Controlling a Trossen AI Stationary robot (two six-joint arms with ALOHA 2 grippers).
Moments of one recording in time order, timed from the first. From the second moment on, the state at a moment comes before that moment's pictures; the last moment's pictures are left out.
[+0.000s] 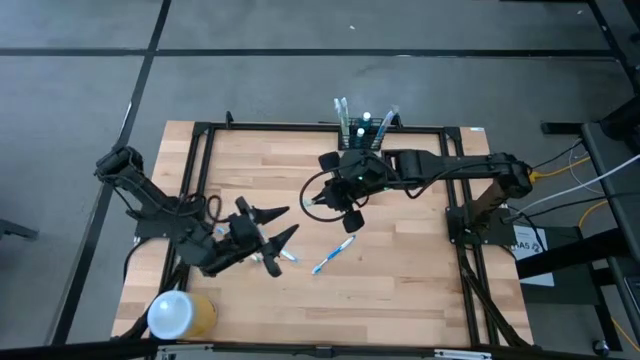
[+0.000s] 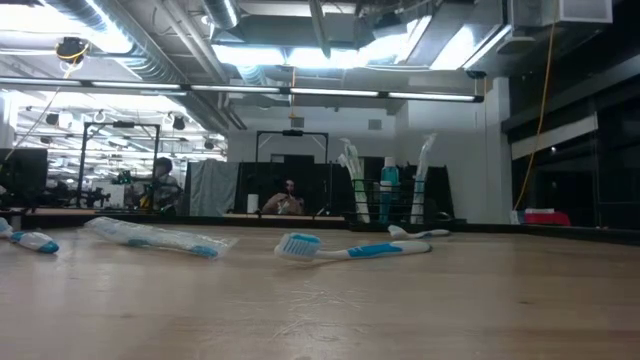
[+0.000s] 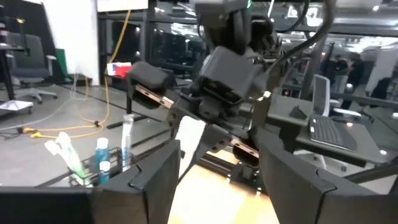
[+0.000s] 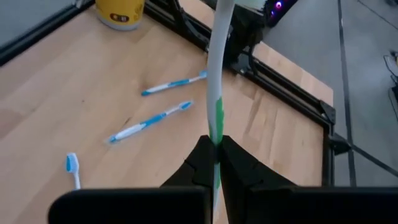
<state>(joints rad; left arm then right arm) -0.67 1.36 1.03 0.50 -1.23 -0.01 0.07 1.68 1.68 -0.65 -0.04 -0.51</state>
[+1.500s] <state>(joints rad) -0.57 1.36 1.07 0.45 -1.16 -0.02 0.10 1.67 1.69 -0.56 -0.01 -0.43</state>
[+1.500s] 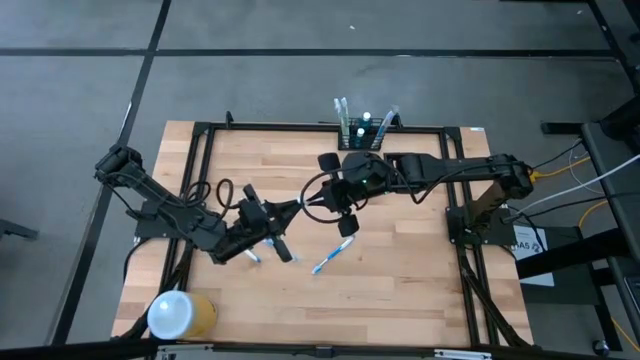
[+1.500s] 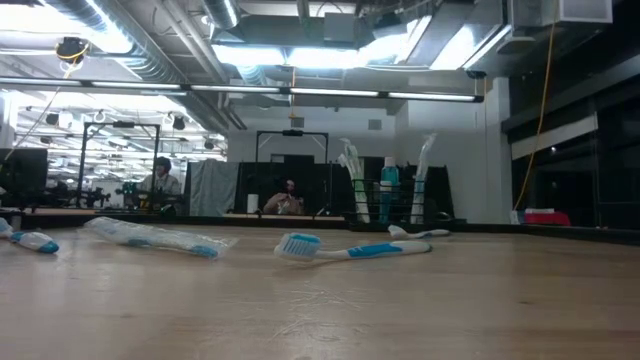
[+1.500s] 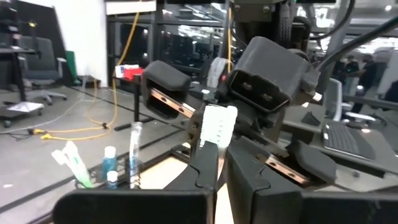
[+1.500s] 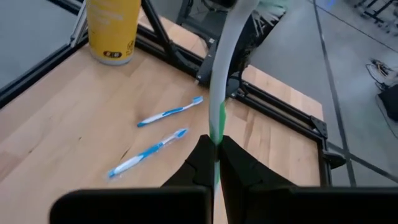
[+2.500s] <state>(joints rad) -0.32 1.33 1.07 0.36 -1.03 0.01 0.50 1.48 1.47 -0.91 0.20 0.25</state>
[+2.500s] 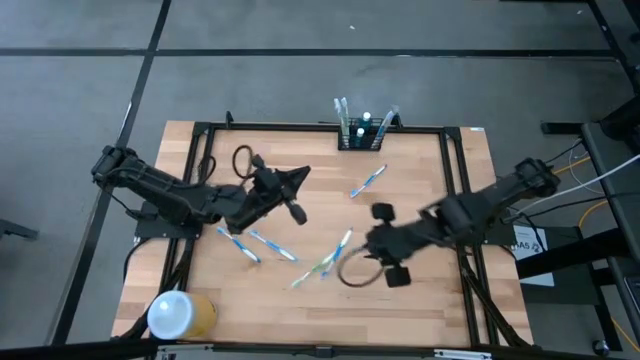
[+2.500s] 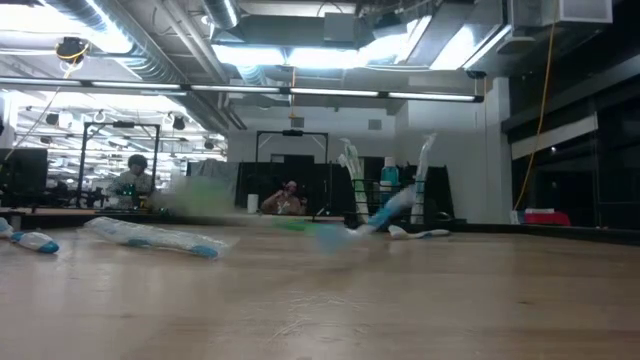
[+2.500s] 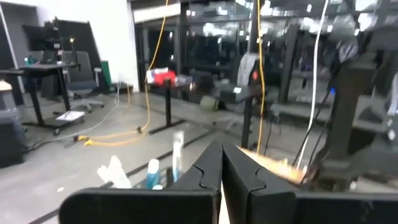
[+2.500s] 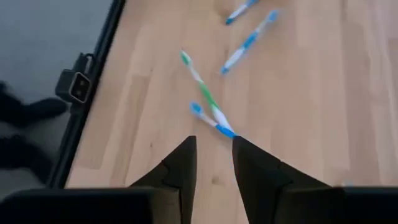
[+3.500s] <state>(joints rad) -0.86 1.24 1.07 -0.70 -1.21 -1.06 0.39 1.77 1.25 -0.31 -0.32 0.10</state>
